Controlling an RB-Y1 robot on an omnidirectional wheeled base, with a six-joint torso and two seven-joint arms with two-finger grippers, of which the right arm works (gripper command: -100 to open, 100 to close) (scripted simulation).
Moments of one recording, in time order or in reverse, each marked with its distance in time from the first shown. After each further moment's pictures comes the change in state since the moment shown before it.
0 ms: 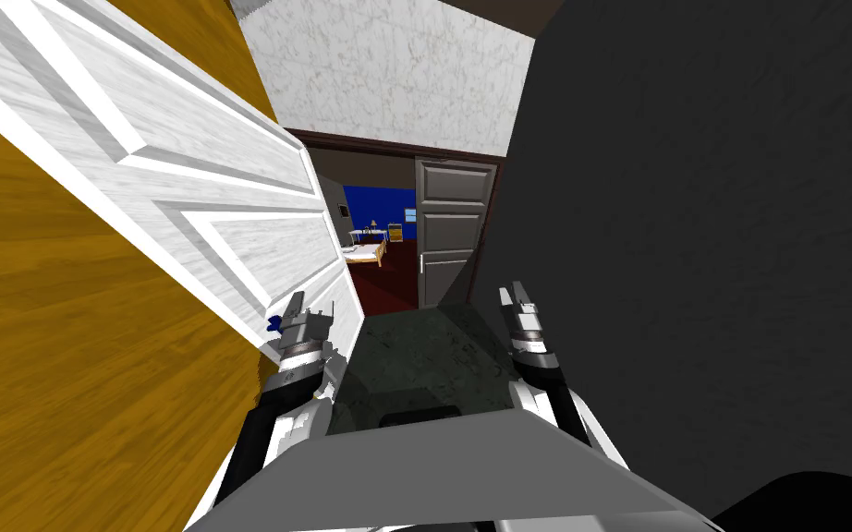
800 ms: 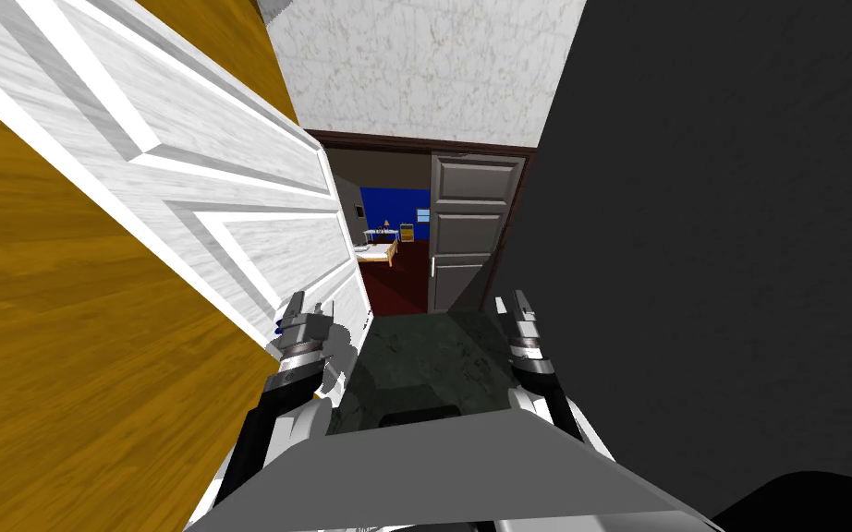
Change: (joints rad) arm 0.011 -0.025 0.007 0.116 -0.088 -0.053 -0.138
